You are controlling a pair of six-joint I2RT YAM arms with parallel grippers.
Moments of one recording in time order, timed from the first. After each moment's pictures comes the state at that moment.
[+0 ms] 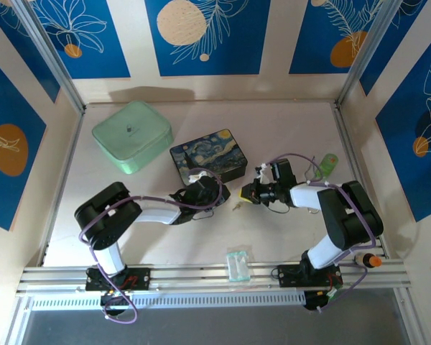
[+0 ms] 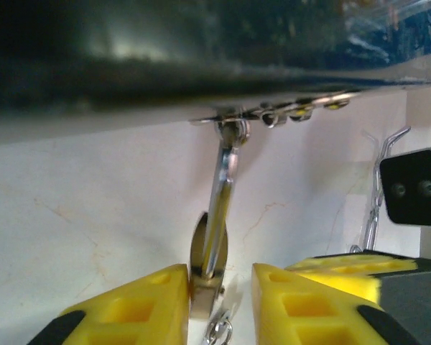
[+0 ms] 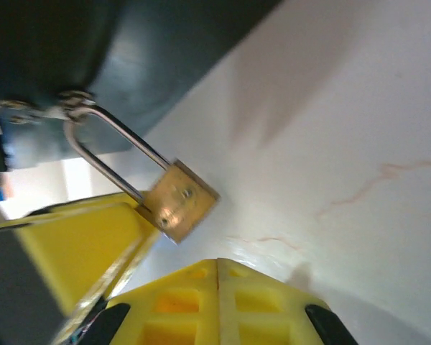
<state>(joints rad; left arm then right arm) -0.91 1.75 0.76 0.35 -0.07 -1.27 0.31 1.57 0.58 0.06 -0.73 0.68</state>
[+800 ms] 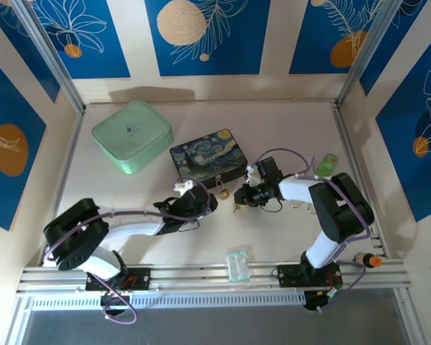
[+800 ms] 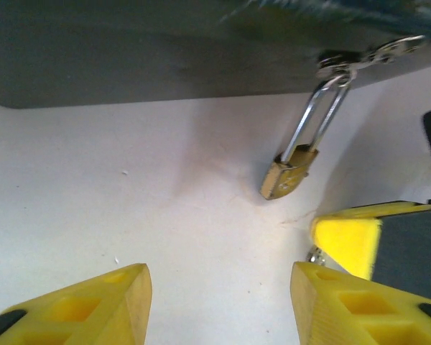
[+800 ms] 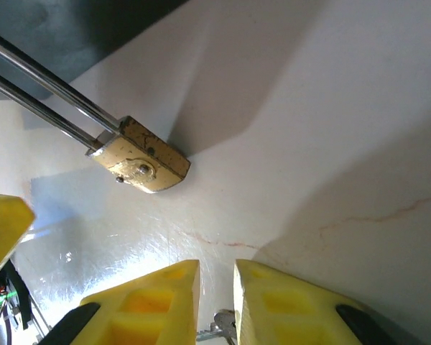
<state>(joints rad) -0.98 1.48 0.64 0.05 -0.23 -1.23 0.42 1.66 0.70 -0.16 -0.61 0.45</state>
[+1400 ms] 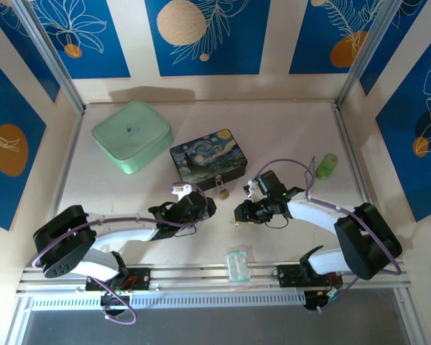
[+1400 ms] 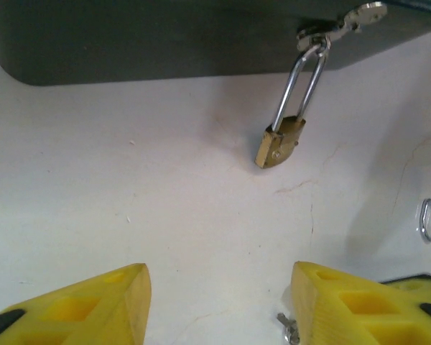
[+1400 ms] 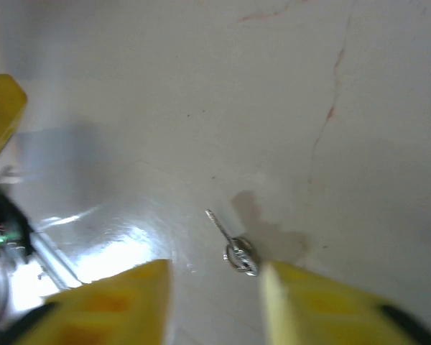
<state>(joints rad) -1.04 1.40 0.60 0.01 -0.27 -1.21 0.57 1.34 0.58 -0.36 -0.50 0.53</state>
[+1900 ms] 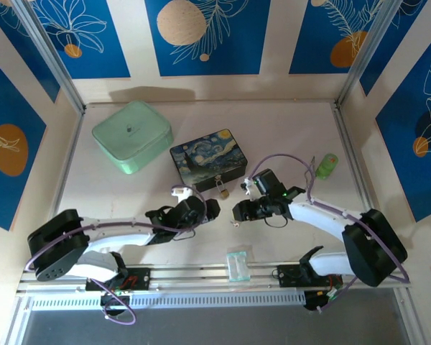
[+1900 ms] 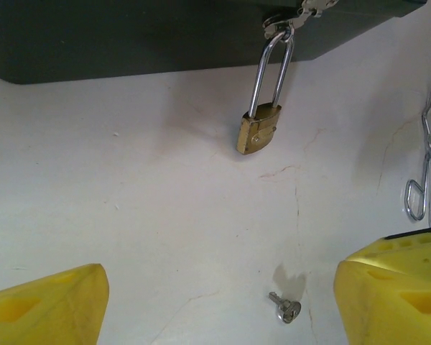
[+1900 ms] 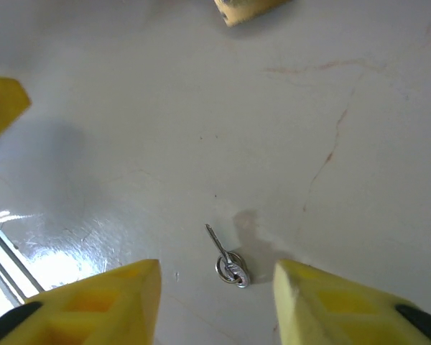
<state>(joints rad) -1.07 1.34 0.56 0.04 -0.30 -1.17 0.59 1.31 0.60 -0.38 -0.43 0.40</state>
